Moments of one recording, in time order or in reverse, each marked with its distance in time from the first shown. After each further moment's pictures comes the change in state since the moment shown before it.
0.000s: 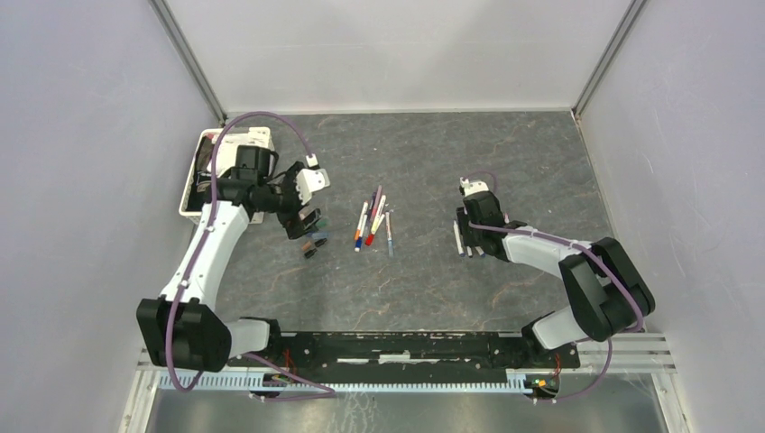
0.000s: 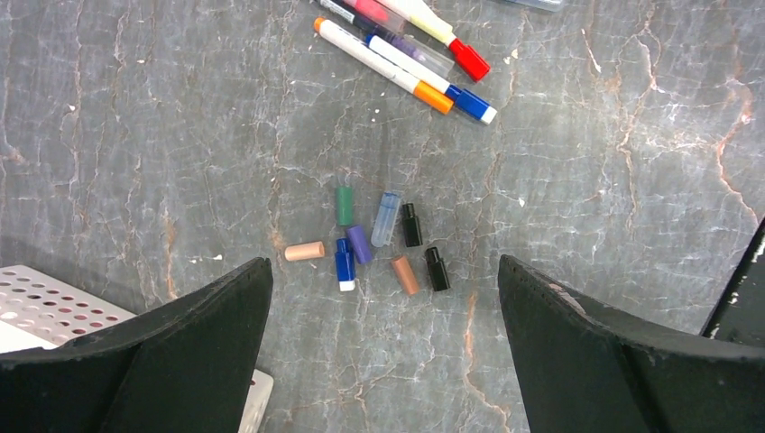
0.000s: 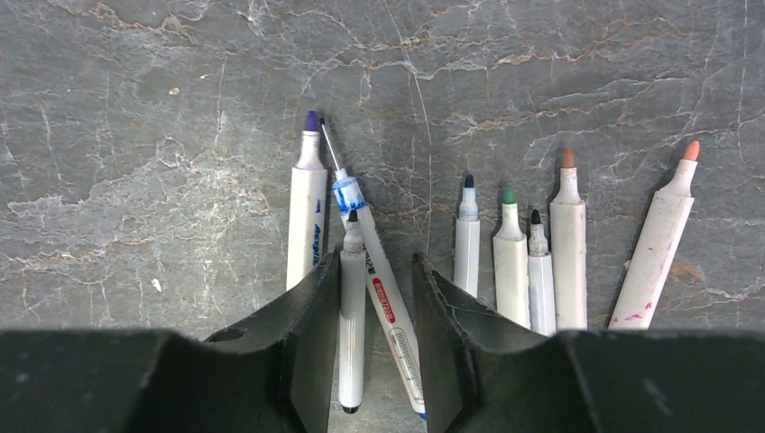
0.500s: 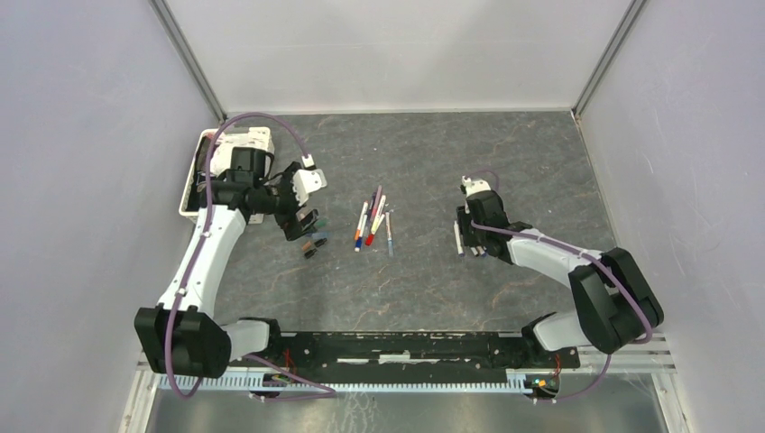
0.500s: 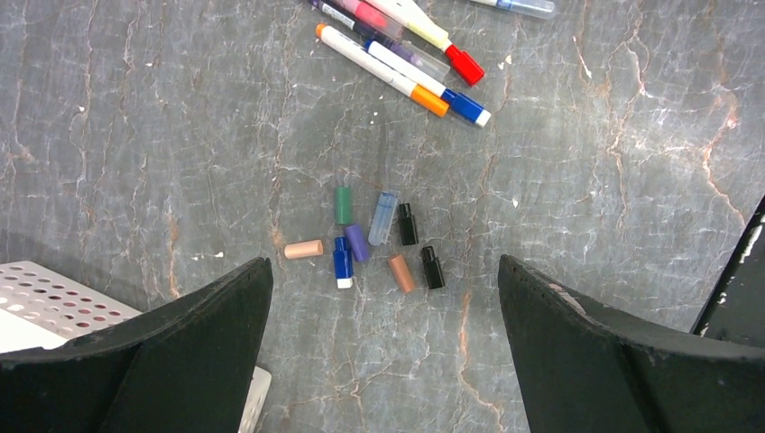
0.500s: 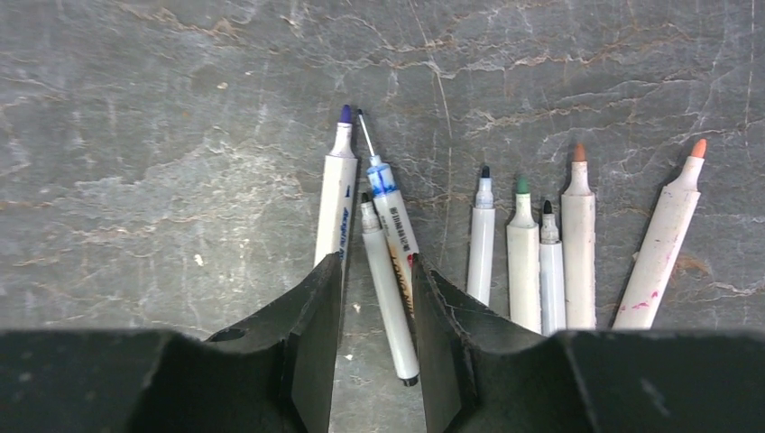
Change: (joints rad) left arm 0.012 -0.038 -0.002 -0.022 0.011 0.000; right arm 0.000 -0.058 -0.004 -0.032 -0.037 0.009
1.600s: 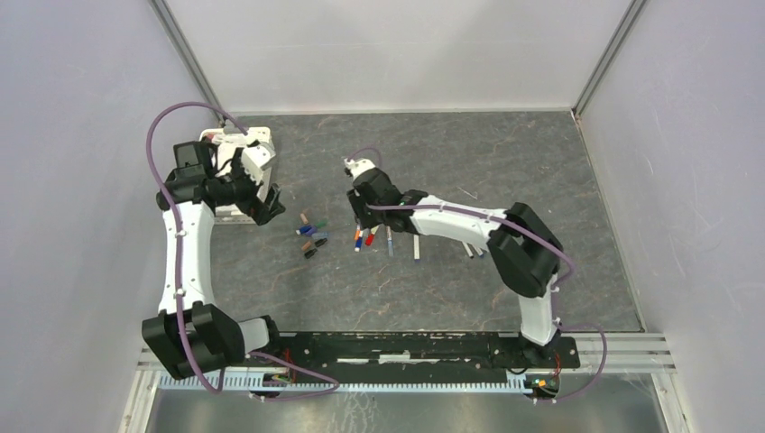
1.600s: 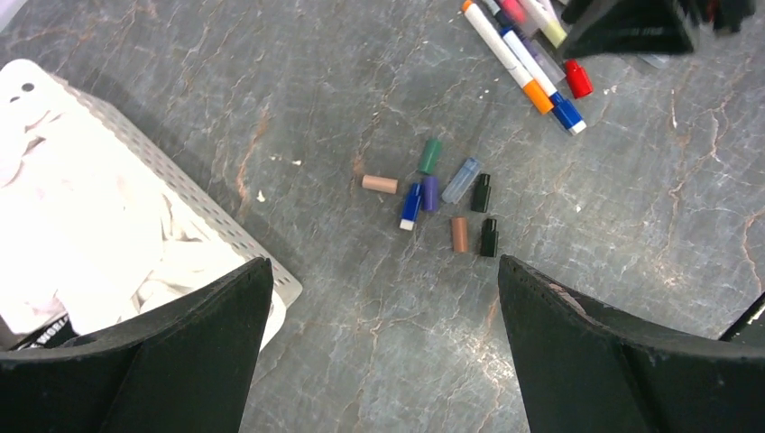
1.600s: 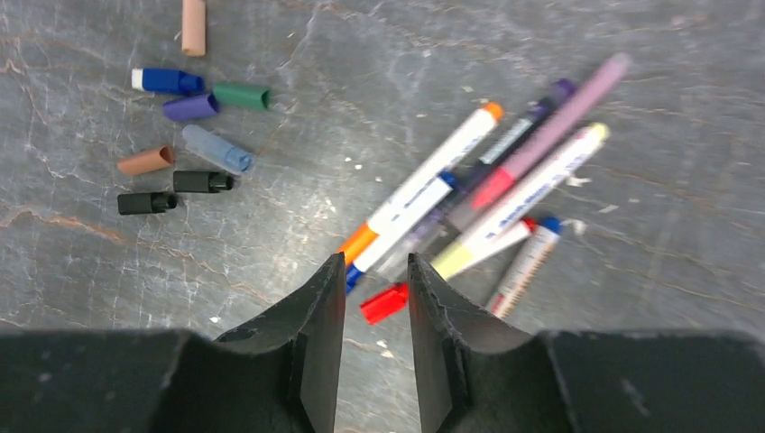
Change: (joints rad) left arm 0.328 0.011 0.093 -0.024 0.111 -0.092; right arm 0.437 0.499 0.769 -0.134 -0.020 0.110
